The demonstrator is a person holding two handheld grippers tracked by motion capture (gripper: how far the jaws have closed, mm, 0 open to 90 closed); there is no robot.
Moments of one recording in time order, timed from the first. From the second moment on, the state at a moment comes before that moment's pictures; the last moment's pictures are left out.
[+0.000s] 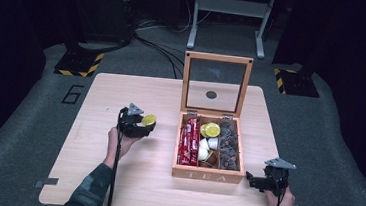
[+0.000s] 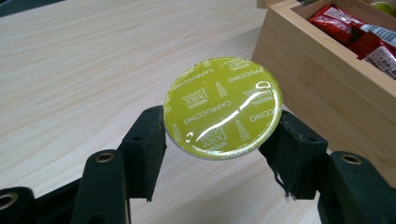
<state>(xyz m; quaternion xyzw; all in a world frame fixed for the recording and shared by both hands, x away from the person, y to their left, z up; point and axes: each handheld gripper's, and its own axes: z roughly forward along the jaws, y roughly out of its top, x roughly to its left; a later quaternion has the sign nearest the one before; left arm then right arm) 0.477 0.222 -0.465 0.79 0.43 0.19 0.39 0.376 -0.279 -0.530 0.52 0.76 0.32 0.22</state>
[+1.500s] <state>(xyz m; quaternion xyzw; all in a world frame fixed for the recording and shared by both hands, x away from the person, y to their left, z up) 0.502 0.205 -0.513 0.81 0.45 0.19 0.34 0.376 -0.279 -0.530 0.52 0.76 0.32 0.22</state>
